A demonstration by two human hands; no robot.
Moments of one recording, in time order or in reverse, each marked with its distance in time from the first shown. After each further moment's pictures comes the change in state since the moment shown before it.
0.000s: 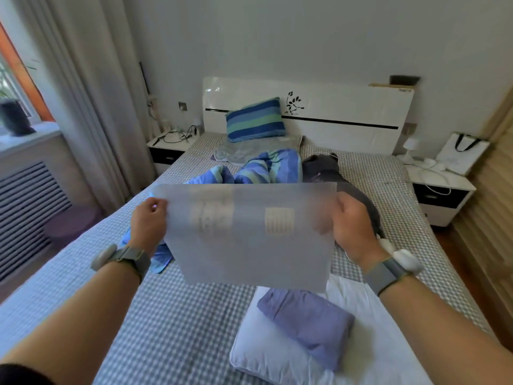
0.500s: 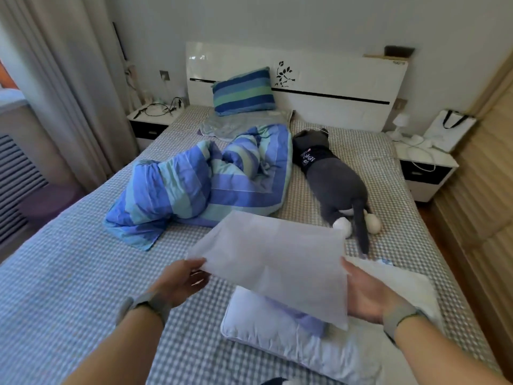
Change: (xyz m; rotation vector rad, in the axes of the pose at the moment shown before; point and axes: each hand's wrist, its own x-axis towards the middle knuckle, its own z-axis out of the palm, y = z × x) left_hand -0.119 -0.102 0.067 -0.576 -0.644 -0.921; right_hand -0.086 0.164 -0.065 0.636 -0.255 1.138
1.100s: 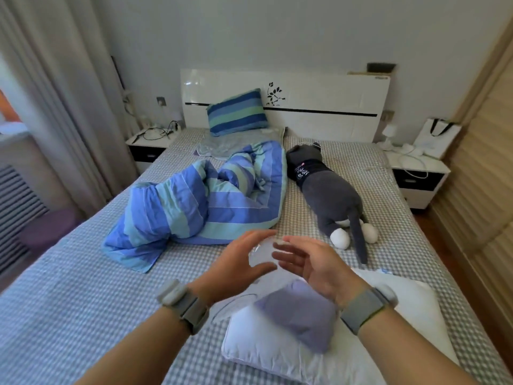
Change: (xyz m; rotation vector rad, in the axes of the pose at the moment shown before) left_hand -0.100 0.030 0.127 1.144 -0.322 1.194; right_hand -0.042 -0.021 0.132 -0.055 -0.101 -0.467
